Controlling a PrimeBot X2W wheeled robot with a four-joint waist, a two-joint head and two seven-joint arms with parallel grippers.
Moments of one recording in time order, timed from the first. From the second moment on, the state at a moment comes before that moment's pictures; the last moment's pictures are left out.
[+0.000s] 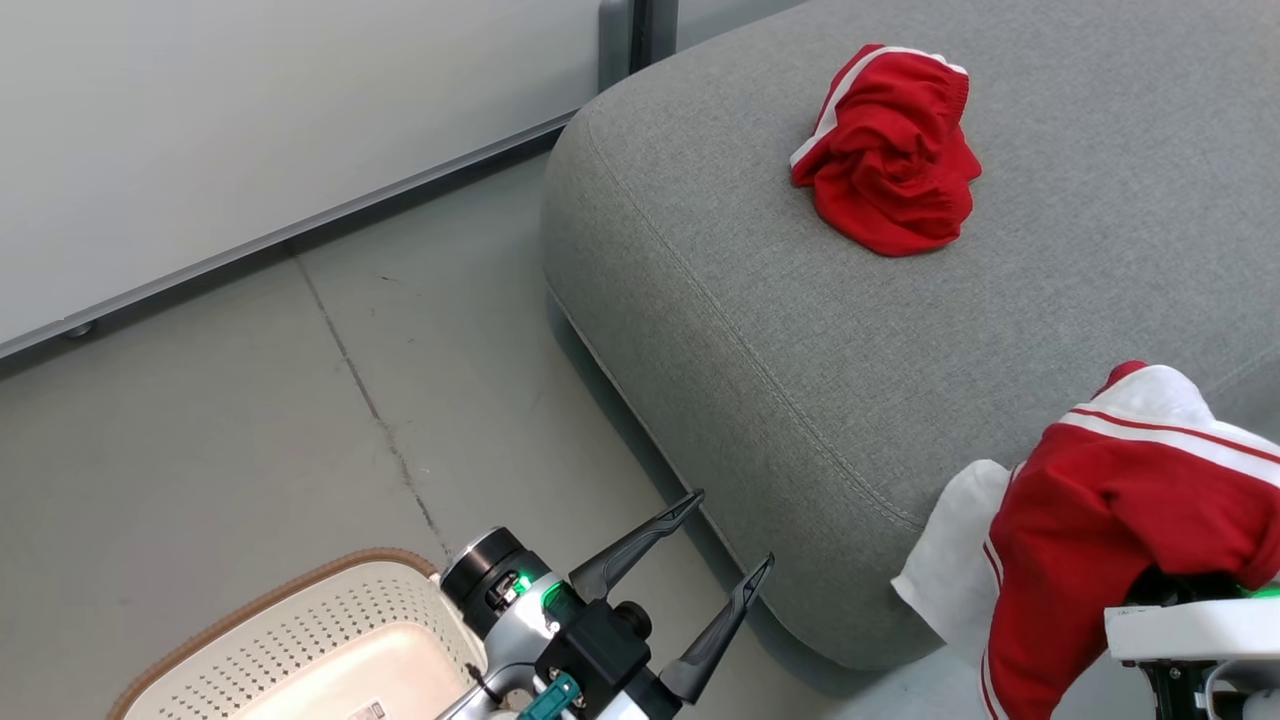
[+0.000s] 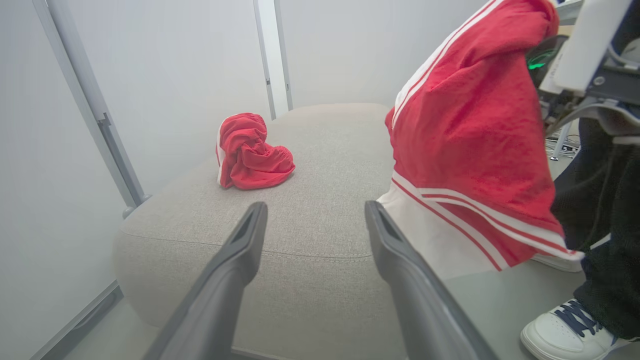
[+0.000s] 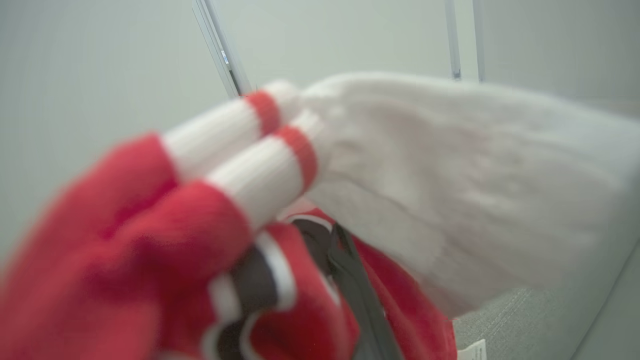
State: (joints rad) left arm -0.18 0.08 -0.62 0.17 -0.03 -0.13 -0.26; right arm -0.03 -0.12 -0.04 0.05 0.54 0.13 -0.26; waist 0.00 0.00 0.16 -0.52
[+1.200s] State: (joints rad) left arm -0.25 0.18 -0.65 0.15 -0.01 -0.13 -0.26; right arm -0.44 -0.29 -0.20 -0.04 0.48 0.13 -0.26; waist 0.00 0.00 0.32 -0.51
